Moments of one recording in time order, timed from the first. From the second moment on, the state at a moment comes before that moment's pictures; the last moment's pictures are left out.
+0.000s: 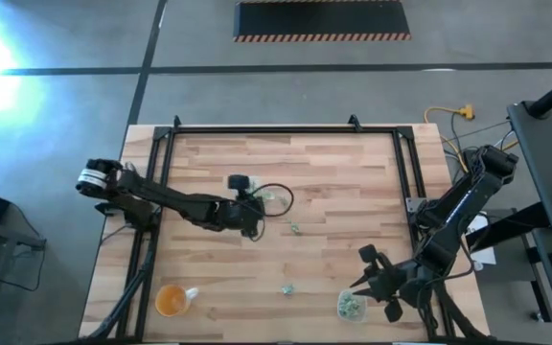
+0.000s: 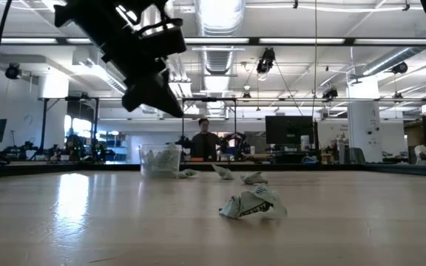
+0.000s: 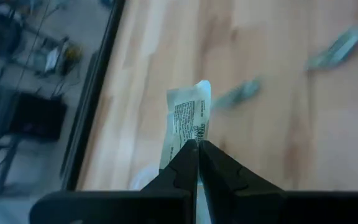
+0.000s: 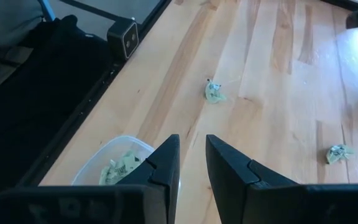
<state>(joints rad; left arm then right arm) -0.17 1.54 0.93 -0.24 -0.70 0.10 0.93 1.28 0.79 -0.27 0.50 0.33</state>
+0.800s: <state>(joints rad) -0.01 1.51 0.79 -0.29 -0.65 -0.02 0.93 1.28 0.78 -0.26 0.50 0.30</state>
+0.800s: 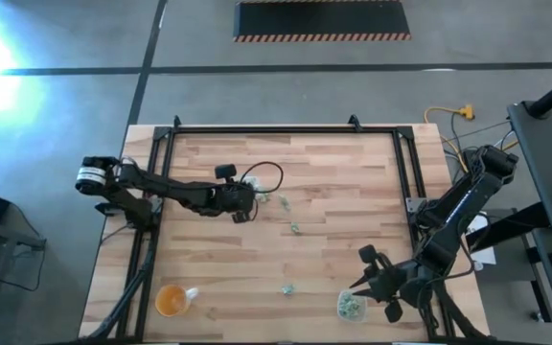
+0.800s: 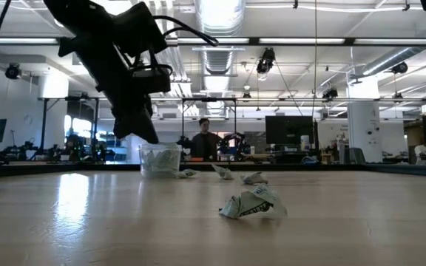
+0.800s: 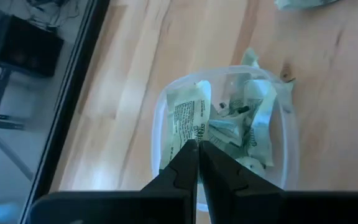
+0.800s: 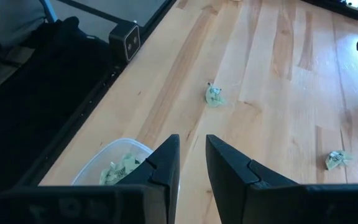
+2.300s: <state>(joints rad) -0.03 1.31 0.81 -0.44 -0.59 -0.16 0.73 1.28 0.74 -0.23 0.71 0.27</state>
